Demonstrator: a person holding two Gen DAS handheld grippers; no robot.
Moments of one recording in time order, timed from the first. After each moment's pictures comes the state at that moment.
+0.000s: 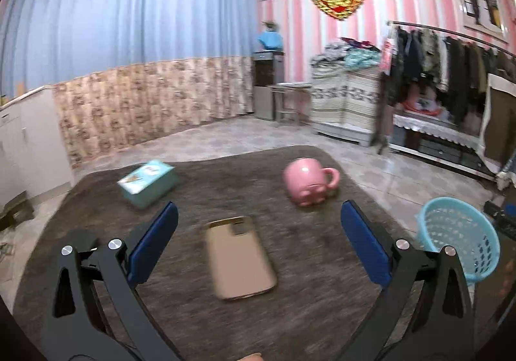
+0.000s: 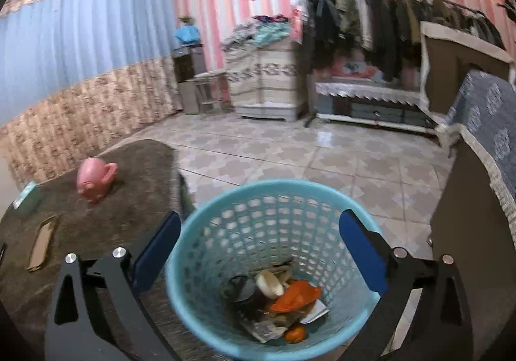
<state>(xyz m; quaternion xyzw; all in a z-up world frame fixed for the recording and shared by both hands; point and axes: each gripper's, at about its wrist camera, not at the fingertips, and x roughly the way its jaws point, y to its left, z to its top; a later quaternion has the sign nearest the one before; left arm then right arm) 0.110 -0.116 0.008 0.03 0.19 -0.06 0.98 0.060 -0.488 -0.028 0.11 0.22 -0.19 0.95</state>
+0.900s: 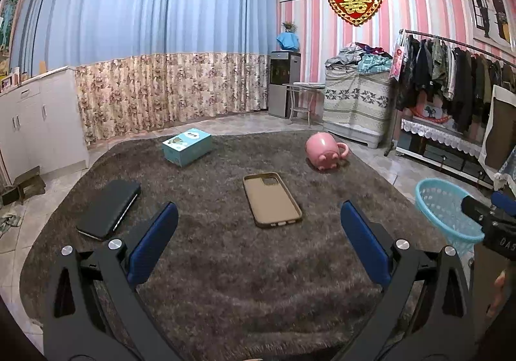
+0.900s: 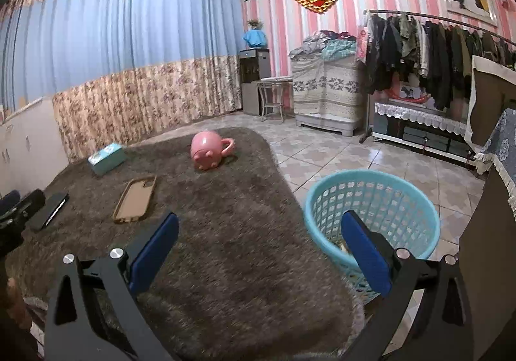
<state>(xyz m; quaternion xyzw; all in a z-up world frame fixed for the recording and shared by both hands) 0.008 -0.063 -0.019 0.00 0.20 -0.05 0.98 -0.003 -0.340 -0.015 0.05 0.21 -0.08 0.97</state>
